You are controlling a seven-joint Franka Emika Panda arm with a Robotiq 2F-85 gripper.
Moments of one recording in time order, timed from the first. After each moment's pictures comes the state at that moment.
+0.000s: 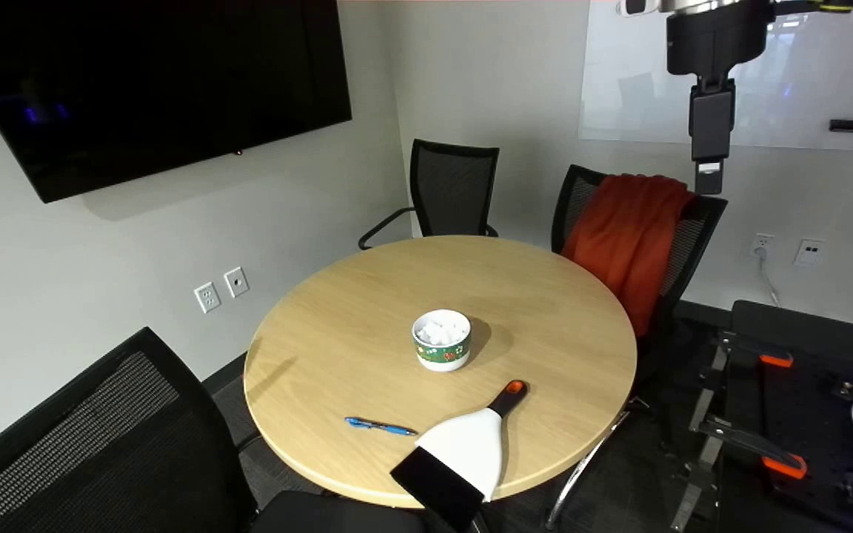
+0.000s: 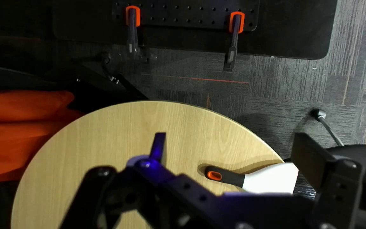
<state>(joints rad) 0.08 -0.66 0.16 -2.51 0.02 1.68 0.13</state>
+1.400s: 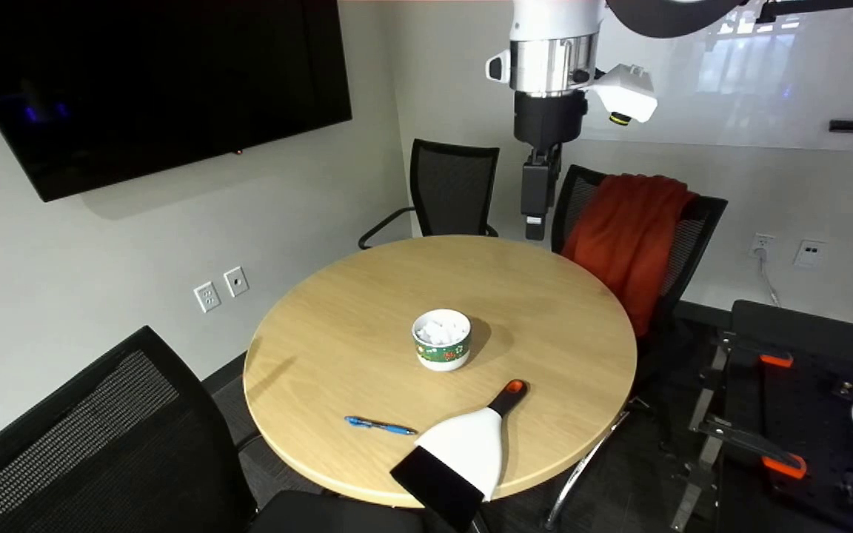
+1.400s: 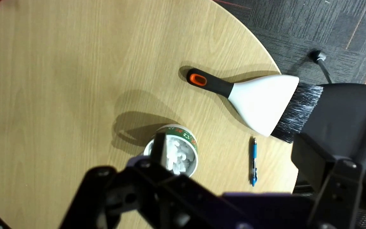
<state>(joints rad) 0.09 -0.22 0.17 -2.35 -0.06 2.17 0.06</state>
